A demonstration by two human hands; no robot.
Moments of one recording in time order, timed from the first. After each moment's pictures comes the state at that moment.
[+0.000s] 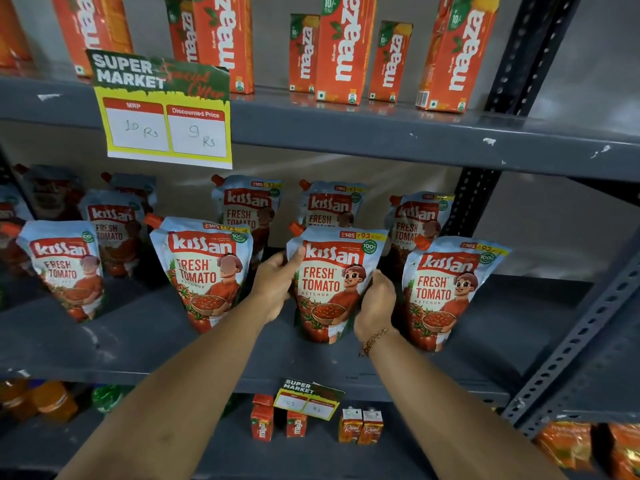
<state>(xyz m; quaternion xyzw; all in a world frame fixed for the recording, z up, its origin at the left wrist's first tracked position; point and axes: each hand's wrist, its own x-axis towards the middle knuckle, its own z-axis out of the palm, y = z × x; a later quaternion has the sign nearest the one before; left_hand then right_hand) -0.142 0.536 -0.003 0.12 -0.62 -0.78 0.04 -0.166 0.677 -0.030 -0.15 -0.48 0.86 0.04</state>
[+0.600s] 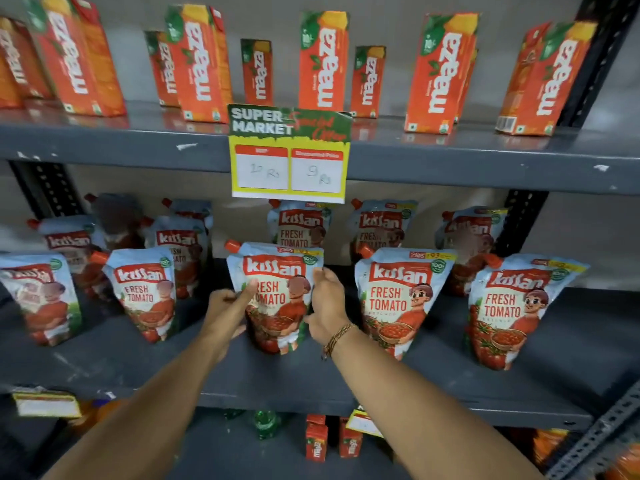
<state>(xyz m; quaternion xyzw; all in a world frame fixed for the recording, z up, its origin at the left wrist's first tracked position) -0.090 0.365 -0.019 0.22 -0.67 -0.70 0.11 -0.129 0.502 0.013 -0.07 -0.53 0.83 -0.13</state>
